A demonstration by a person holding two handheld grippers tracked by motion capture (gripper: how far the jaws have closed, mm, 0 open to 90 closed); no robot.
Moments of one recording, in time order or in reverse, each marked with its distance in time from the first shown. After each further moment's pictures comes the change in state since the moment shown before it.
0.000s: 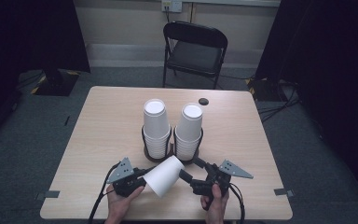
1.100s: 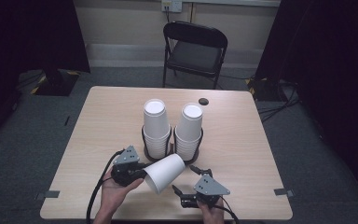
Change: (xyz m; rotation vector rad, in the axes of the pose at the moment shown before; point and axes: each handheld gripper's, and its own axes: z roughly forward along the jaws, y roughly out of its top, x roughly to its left) left arm 0.004 0.049 0.002 0.271 -0.016 -0.032; right arm 0.016 -0.039 0.013 0.245 -0.197 -0.582
